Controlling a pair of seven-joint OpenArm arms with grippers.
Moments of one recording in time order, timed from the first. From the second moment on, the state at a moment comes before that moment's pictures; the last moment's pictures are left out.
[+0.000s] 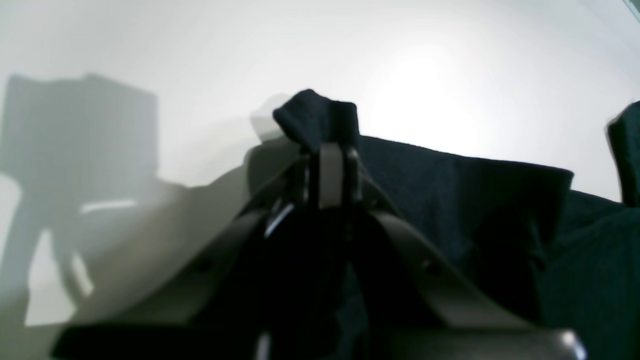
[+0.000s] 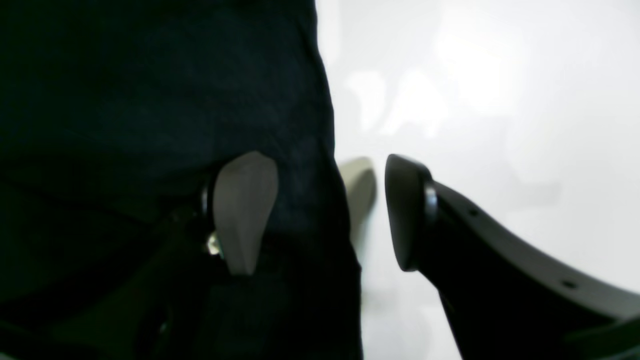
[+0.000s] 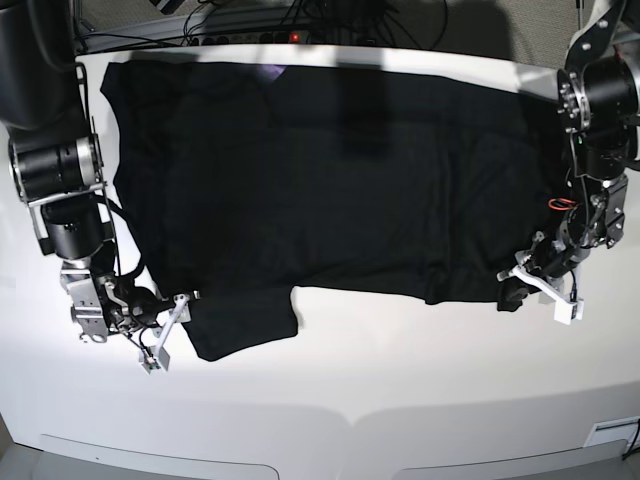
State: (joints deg) left arm -29.8 -16.7 -13.4 25.1 -19.7 -38.3 16.7; right arm 43.9 20.8 -21.9 25.5 19.1 23.0 -34.6
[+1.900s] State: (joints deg) left arm -3.7 -24.7 -16.4 75.2 -42.2 -37.4 38.0; right arm -1.0 33.4 5.2 91.7 37.1 23.2 -49.1
